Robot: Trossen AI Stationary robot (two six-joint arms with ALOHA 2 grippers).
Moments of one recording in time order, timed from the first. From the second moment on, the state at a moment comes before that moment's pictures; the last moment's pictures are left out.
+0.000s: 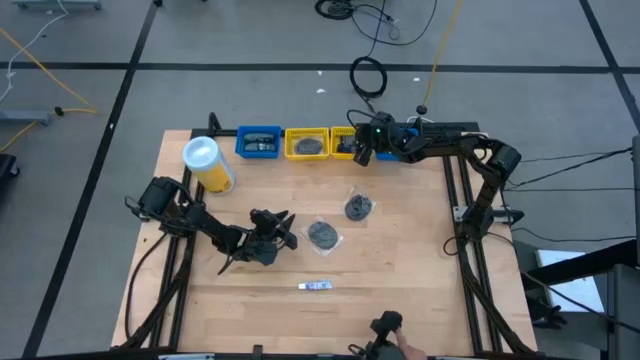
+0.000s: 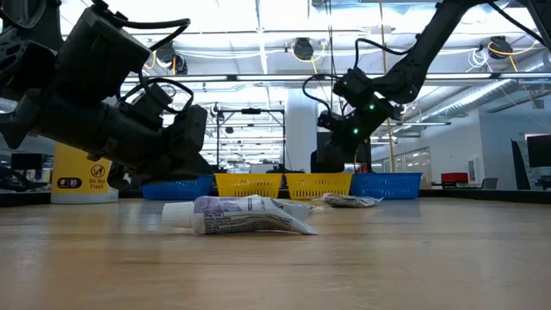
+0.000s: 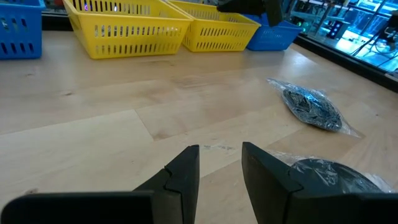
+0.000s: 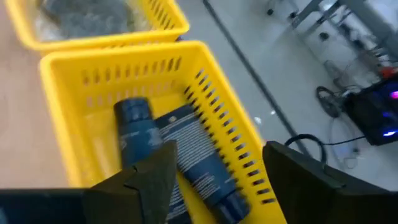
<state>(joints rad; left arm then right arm) -0.34 1.85 0.49 0.70 -1.07 -0.90 -0.69 1.78 0.92 0.30 0.09 -0.40</state>
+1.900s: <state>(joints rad) -0.13 1.85 0.50 0.92 -0.63 -0.66 -0.28 1.57 0.31 0.70 -0.16 -0.11</state>
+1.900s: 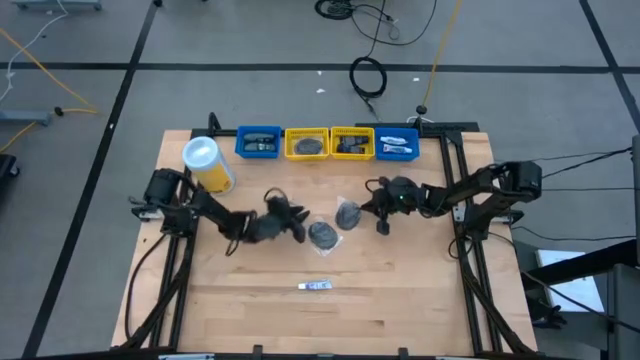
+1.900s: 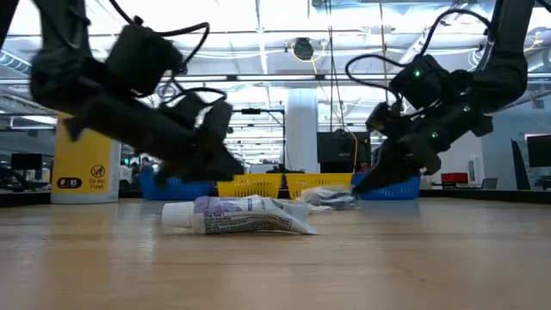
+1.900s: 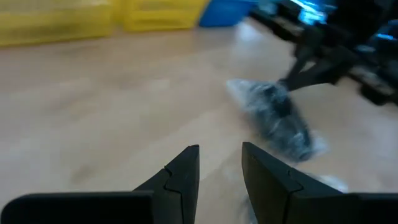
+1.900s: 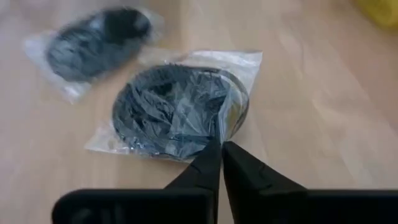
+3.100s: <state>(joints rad) 0.08 1.85 0.76 0.71 0.00 -0.19 -0.08 1.57 0.32 0.99 0.13 -0.33</state>
